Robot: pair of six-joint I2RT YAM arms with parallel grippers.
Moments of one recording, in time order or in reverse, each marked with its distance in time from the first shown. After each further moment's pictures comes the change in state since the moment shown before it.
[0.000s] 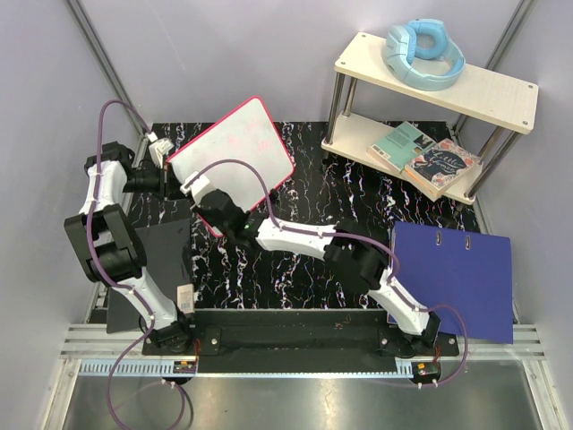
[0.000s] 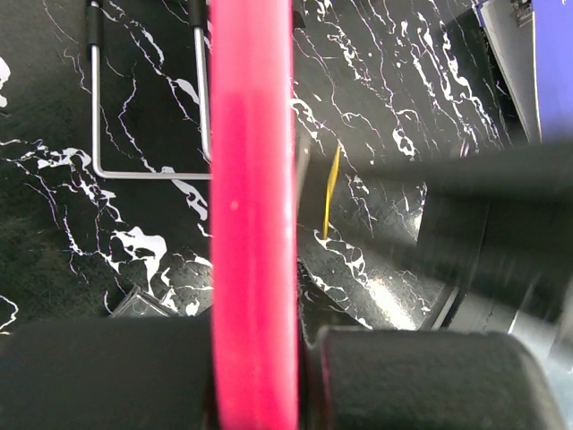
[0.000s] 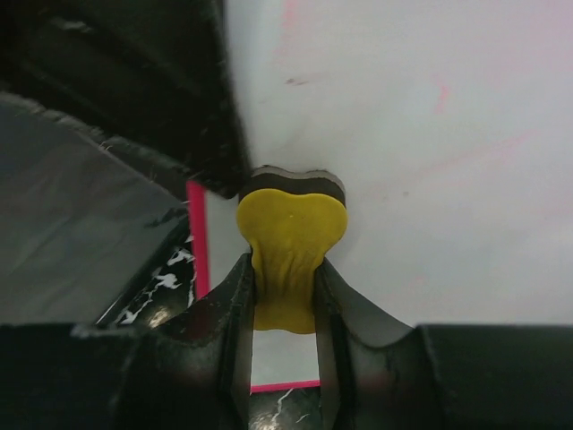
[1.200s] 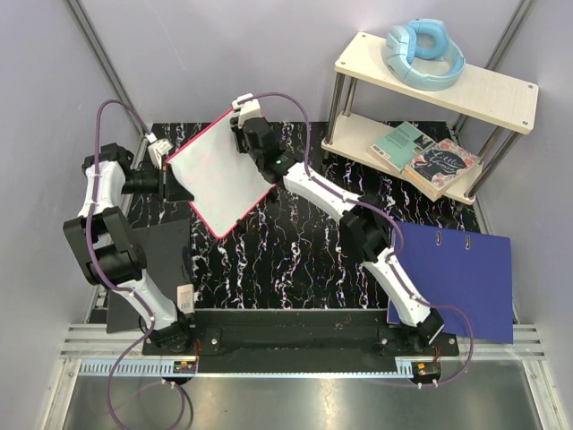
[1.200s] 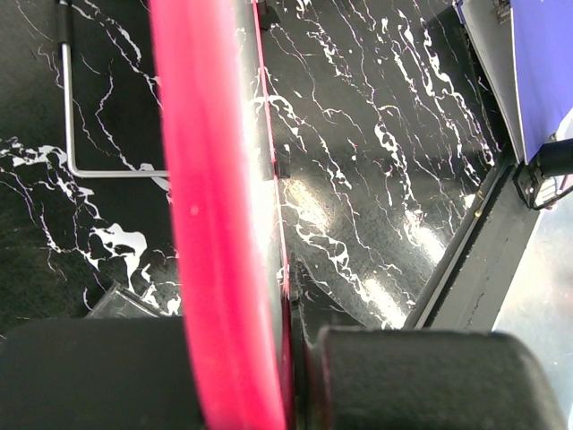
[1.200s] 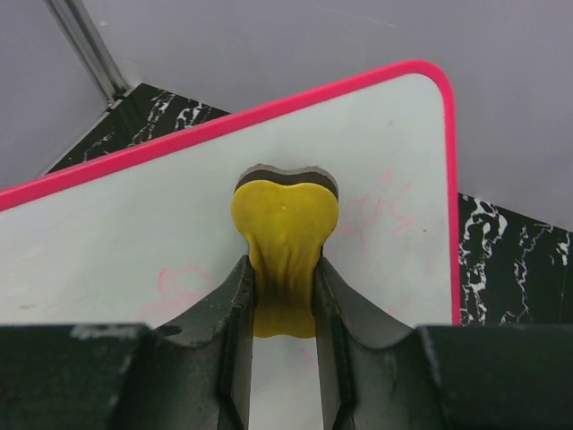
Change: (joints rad) left arm 0.002 -0.023 0.000 -0.068 0.018 0.042; right arm -0.310 0.164 0.452 -0.110 -0.081 0.126
